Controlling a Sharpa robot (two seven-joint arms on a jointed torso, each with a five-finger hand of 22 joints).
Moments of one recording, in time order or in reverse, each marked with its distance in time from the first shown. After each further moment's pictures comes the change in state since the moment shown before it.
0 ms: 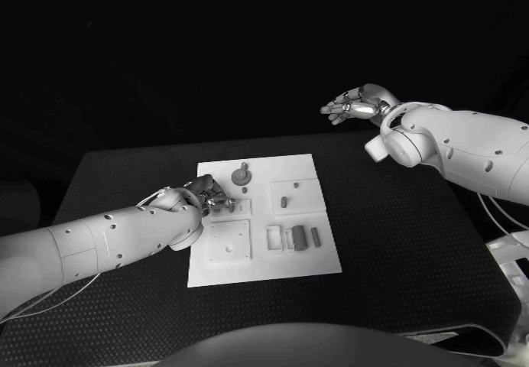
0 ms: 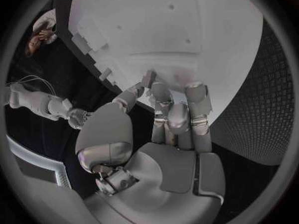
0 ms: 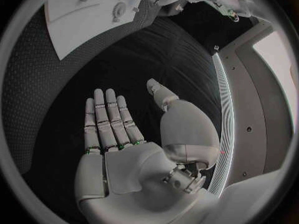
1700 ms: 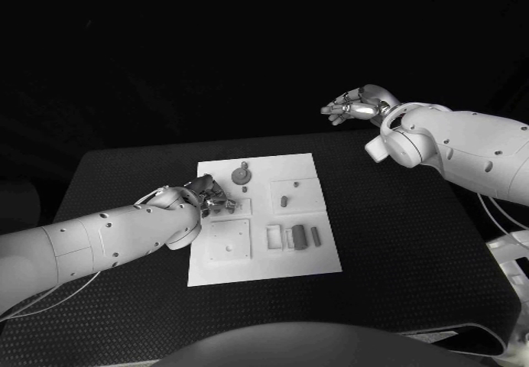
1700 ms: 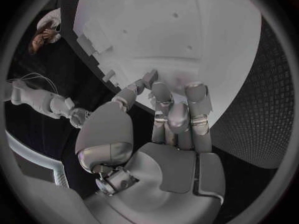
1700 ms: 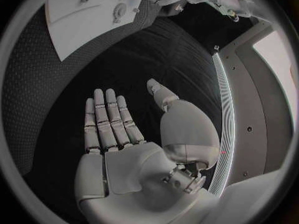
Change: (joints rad) left arm 0.004 -0.017 0.003 0.019 0.020 0.039 0.015; left_hand 0.051 0.022 -0.002 -0.062 0.083 -0.011 0.003 -0.016 -0.003 -0.004 0.004 0.000 -0.002 -0.001 0.006 0.000 -0.002 0.000 -0.005 -0.002 -0.005 -0.001; right arm -0.005 0.000 0.000 -0.001 0.001 0.002 0.000; right_hand 0.000 0.000 -0.003 0.003 0.000 0.000 0.000 0.000 -0.002 0.000 0.000 0.000 -0.002 0.000 0.000 -0.004 0.001 0.000 0.000 0.000 -0.004 0.004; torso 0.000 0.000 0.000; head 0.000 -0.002
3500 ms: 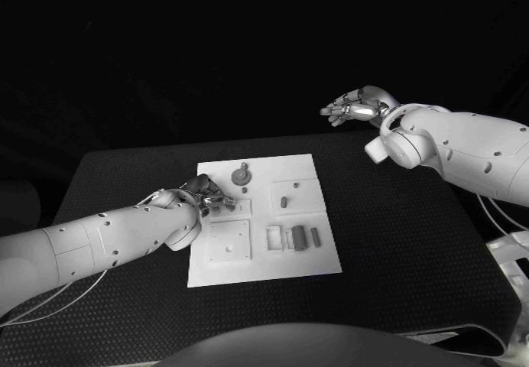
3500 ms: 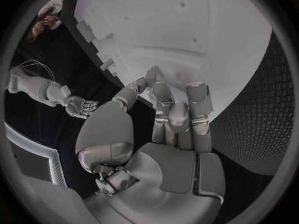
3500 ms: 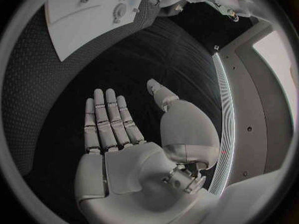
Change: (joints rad) left arm -0.005 0.002 -0.003 -0.016 0.106 -0.091 0.032; left_hand 0.010 0.020 0.025 -0.050 0.060 0.017 0.003 -0.016 -0.004 0.000 0.000 0.000 -0.008 0.002 0.003 0.000 0.000 -0.010 0.002 -0.001 0.000 0.000; right arm -0.001 0.001 0.000 -0.001 0.001 0.001 0.001; right_hand 0.000 0.000 0.000 0.006 0.000 0.000 0.000 0.000 -0.002 0.000 0.000 0.004 -0.002 0.000 0.000 0.000 0.002 0.000 0.000 0.000 -0.004 0.004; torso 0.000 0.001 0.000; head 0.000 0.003
